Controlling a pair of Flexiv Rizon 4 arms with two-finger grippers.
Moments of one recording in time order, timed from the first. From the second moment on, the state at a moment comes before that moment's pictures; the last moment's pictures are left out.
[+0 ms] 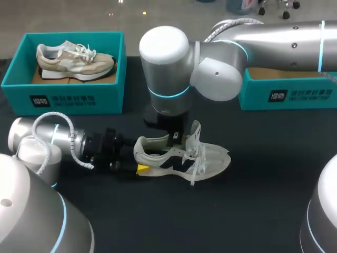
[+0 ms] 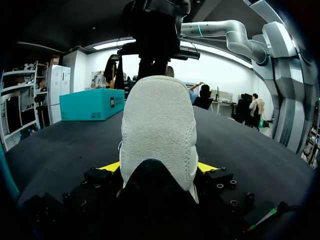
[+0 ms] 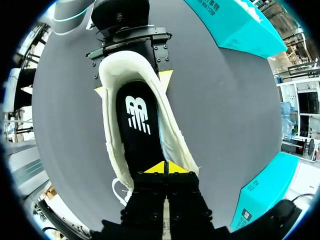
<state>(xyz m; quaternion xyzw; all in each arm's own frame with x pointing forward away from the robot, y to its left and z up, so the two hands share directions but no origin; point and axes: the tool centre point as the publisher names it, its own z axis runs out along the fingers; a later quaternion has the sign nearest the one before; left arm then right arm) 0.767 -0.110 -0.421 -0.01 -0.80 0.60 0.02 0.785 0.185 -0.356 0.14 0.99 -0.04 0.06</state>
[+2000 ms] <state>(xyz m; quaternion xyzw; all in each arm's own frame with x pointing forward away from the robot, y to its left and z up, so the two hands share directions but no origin) 0.767 -0.110 -0.421 -0.01 -0.80 0.60 0.02 0.771 0.195 -0.414 0.17 0.98 -0.01 0.01</state>
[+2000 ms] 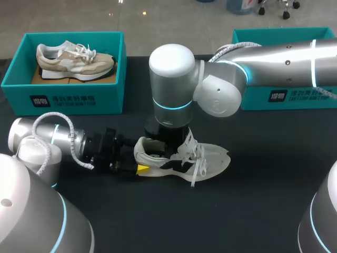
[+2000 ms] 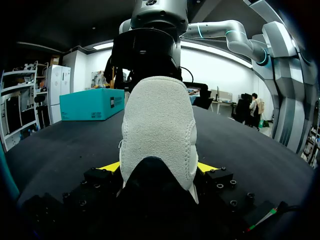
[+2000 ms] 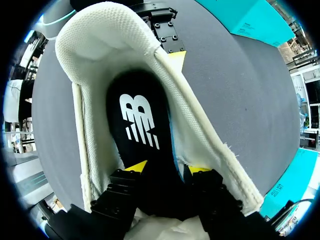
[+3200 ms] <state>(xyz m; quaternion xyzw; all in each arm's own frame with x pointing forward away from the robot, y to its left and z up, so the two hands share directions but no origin) 0.767 -0.110 -0.421 -0.01 -0.80 0.60 0.02 0.772 0.188 -0.394 0.18 0.98 0.03 0.00</state>
